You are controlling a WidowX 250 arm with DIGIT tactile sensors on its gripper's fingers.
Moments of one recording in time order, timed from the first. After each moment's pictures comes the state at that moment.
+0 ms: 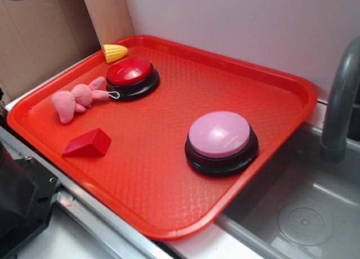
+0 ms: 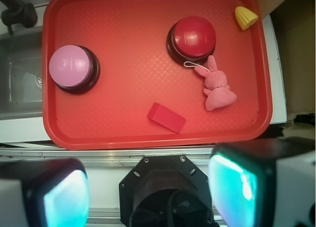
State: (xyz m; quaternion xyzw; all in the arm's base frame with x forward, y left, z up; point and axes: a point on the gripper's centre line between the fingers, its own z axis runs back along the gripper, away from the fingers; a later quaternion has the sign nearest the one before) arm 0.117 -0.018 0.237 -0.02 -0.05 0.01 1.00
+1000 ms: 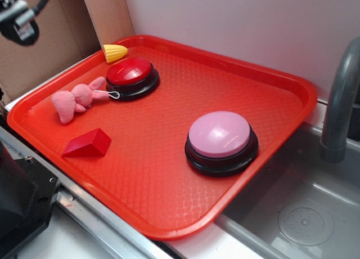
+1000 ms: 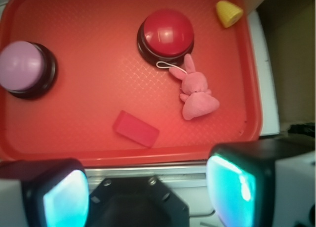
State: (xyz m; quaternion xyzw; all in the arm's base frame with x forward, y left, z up) arm 0.121 0.045 0.169 0.02 -0.09 0.03 1.00
